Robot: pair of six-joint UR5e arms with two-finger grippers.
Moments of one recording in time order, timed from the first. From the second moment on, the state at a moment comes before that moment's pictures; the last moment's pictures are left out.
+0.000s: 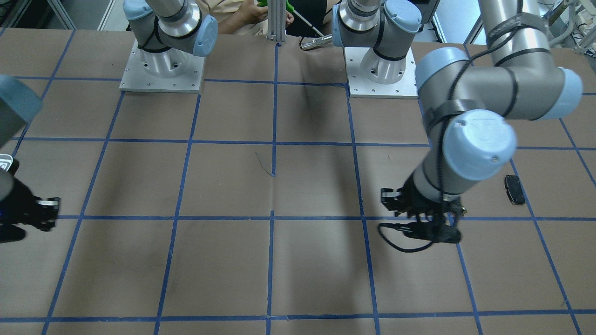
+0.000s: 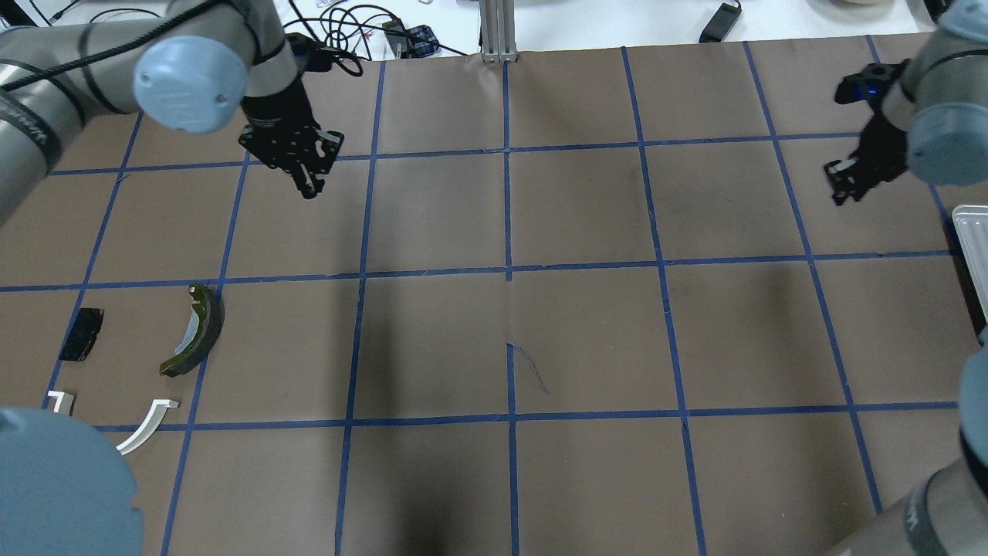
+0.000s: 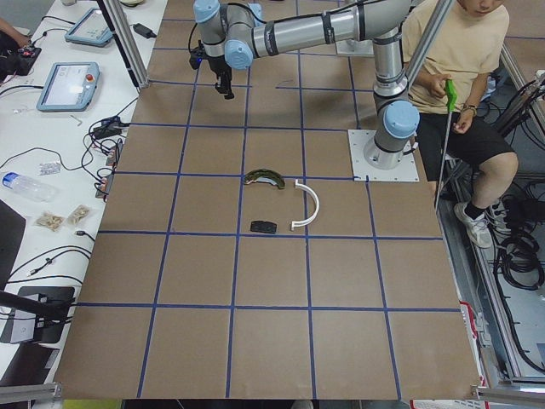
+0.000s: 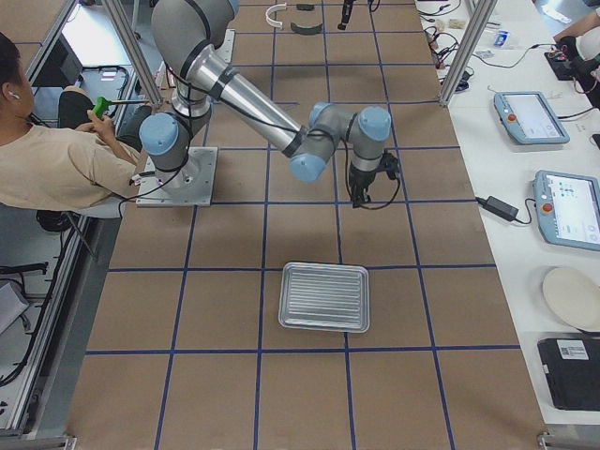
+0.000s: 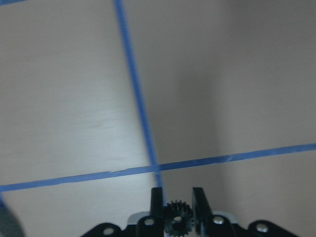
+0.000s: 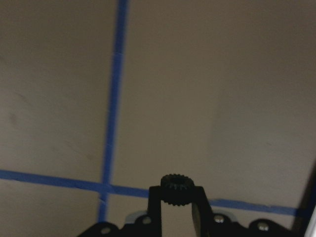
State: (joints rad) left arm -1.49 -1.95 -1.44 -1.44 1.63 0.22; right arm 1.27 -1.19 1.70 -2.10 -1.65 -0.48
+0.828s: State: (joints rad) left arm -1.12 -1.93 -1.56 -1.45 1.68 0.45; right arm 2.02 -1.14 1.70 -2.14 -1.51 0.45
